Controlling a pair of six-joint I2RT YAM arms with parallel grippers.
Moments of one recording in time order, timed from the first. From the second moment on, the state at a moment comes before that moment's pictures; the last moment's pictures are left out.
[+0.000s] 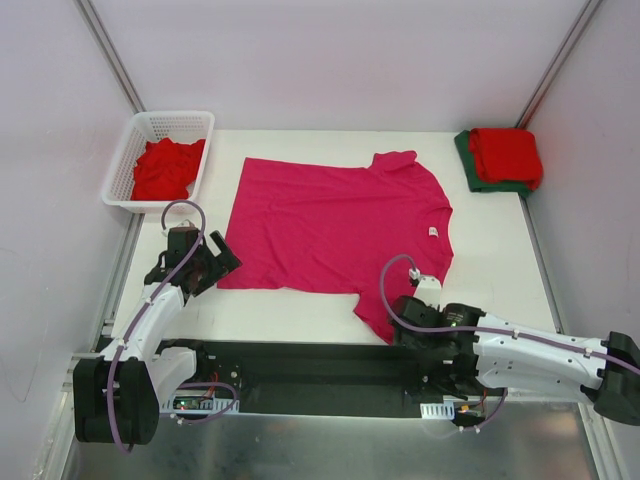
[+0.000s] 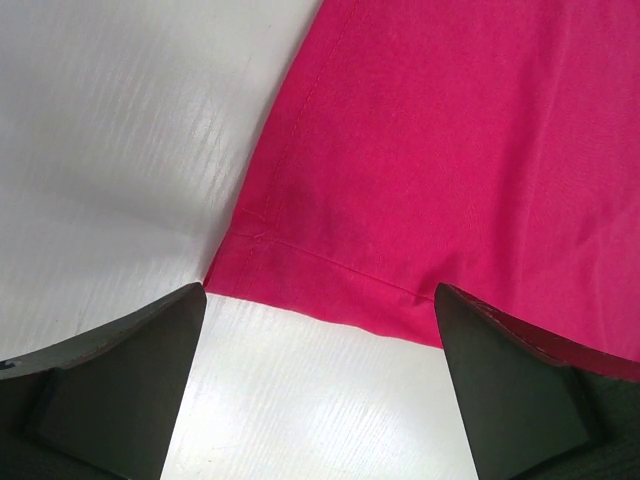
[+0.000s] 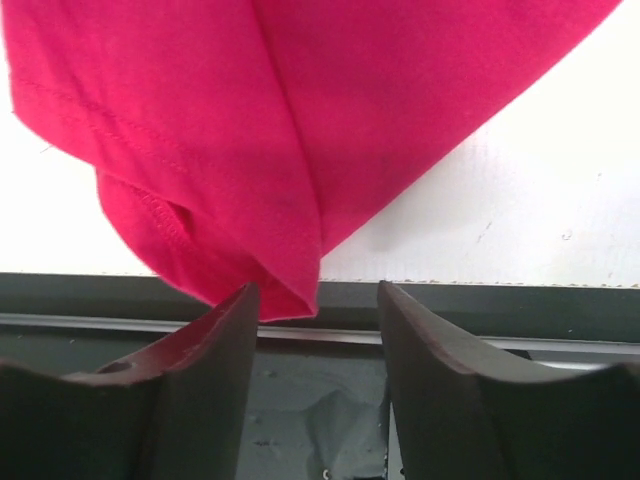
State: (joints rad) left arm -0.02 0.98 0.49 -0.42 0.10 -0.64; right arm 1.18 0.84 0.47 -0.88 0.39 1.14
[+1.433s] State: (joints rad) left arm -0.02 0.98 0.50 -0.43 0.09 -0.62; right arm 1.18 0.91 0.46 -0.84 0.40 1.15
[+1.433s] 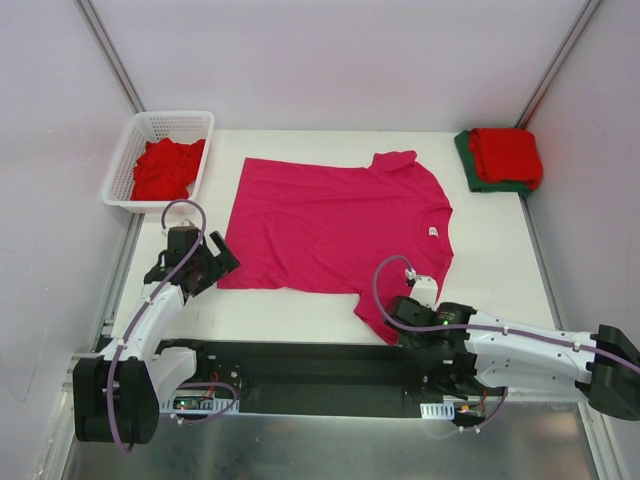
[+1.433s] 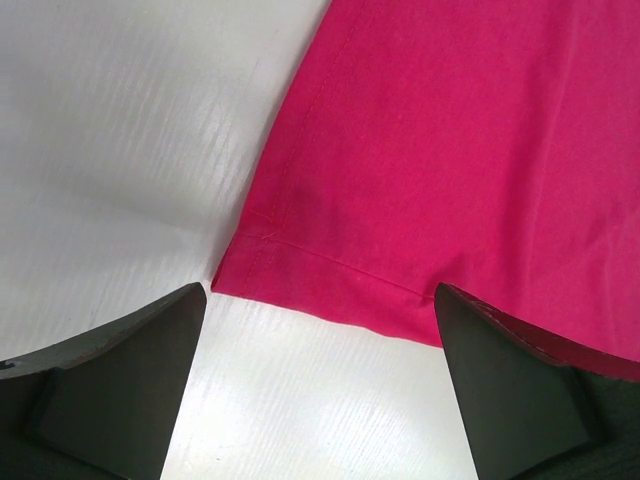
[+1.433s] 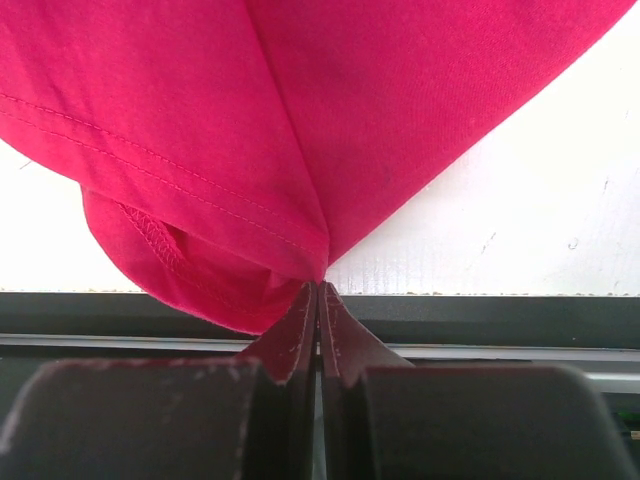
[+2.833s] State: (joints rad) left arm -0.02 1.08 0.45 -0.40 -0.03 -0.67; right arm 1.18 0.92 0.47 -0.84 0.40 1.14
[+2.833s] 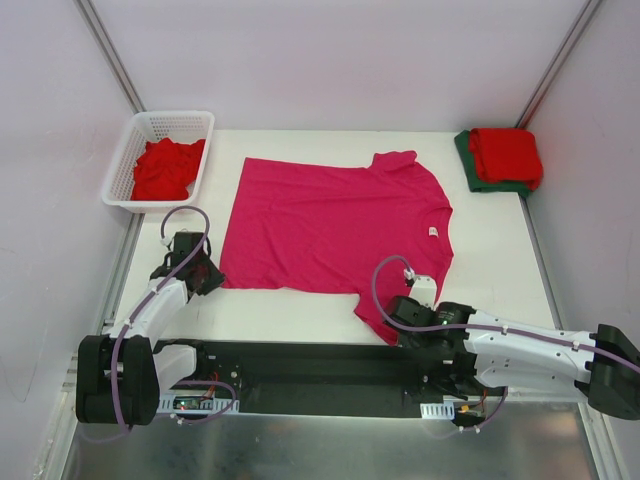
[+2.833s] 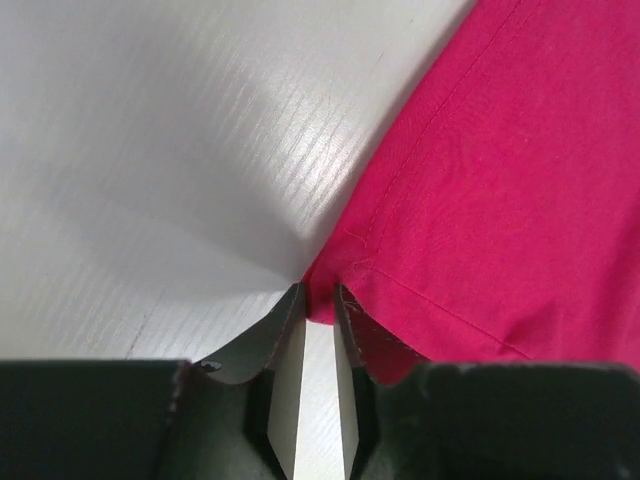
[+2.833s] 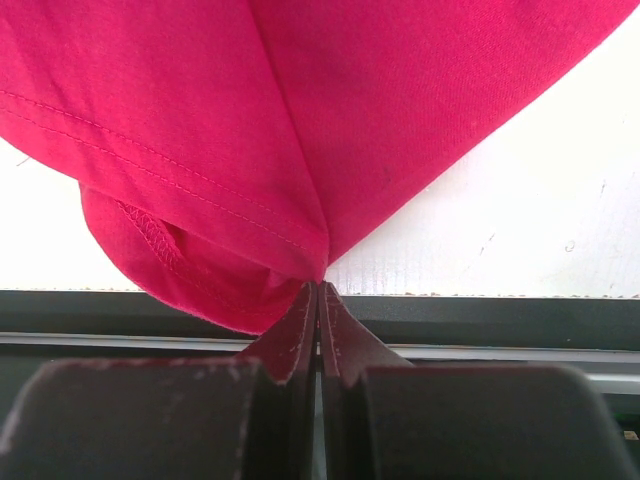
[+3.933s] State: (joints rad) left arm -0.02 1.11 0.59 -0.40 -0.01 -0.67; right arm 1.13 0.92 0.77 -1.14 0.70 1.08
